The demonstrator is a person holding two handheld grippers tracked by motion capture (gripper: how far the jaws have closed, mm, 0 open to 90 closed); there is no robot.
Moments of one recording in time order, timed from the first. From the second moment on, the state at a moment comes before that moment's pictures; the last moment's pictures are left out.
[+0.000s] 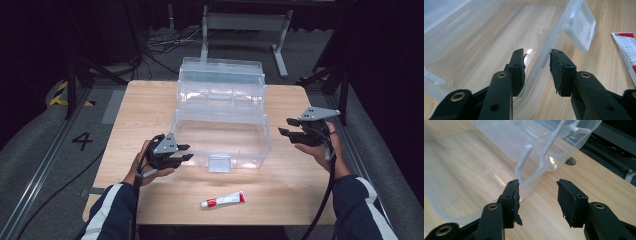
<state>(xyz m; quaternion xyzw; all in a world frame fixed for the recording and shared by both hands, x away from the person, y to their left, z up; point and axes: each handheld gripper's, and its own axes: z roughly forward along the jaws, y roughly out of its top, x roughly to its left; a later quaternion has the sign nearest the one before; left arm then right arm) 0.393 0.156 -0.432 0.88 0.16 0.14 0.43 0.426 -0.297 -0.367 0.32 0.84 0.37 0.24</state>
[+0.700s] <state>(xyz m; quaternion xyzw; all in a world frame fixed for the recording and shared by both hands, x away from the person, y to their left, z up) 0.391 0.154 -0.432 0.88 0.17 0.15 0.42 0.378 -0.279 -0.409 0.27 0.88 0.35 0.16</state>
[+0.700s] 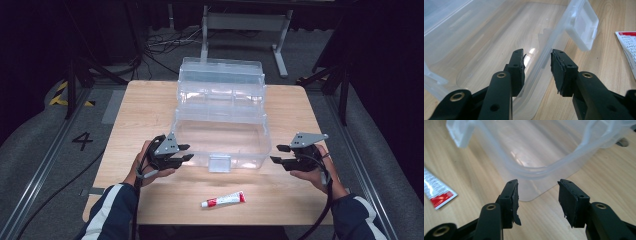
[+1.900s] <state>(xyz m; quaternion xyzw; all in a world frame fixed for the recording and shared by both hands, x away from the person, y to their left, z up) 0.354 0.197 -0.425 0.87 0.22 0.19 0.39 0.338 -0.204 -0.445 0.15 0.94 0.30 0.06</state>
